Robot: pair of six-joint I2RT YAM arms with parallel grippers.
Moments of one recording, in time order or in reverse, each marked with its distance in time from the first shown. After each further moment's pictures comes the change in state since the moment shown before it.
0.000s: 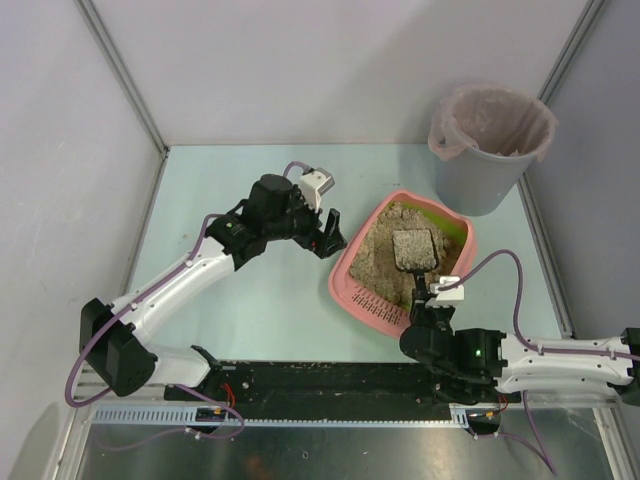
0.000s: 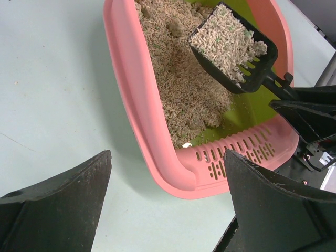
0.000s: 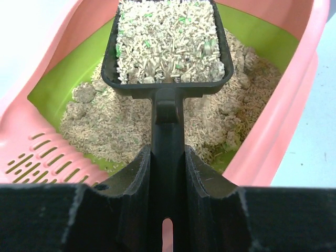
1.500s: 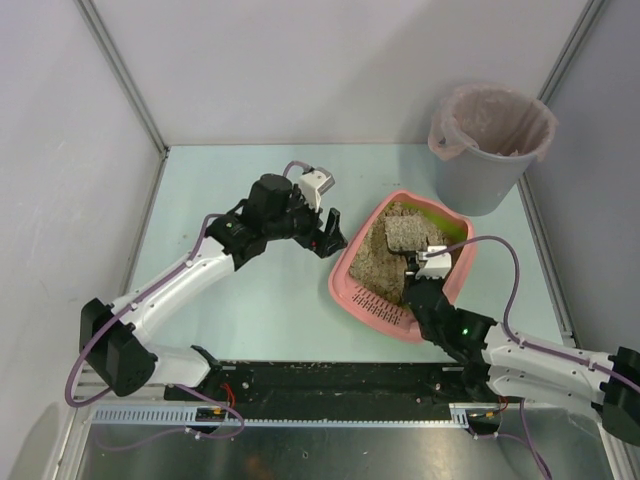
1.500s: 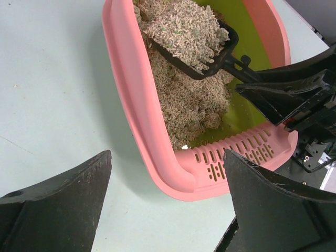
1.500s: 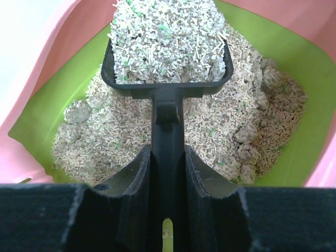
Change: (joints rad) left arm 0.000 0.002 0.000 0.010 0.005 0.000; right arm -0.409 0.146 -0.025 0.504 -0.398 -0.412
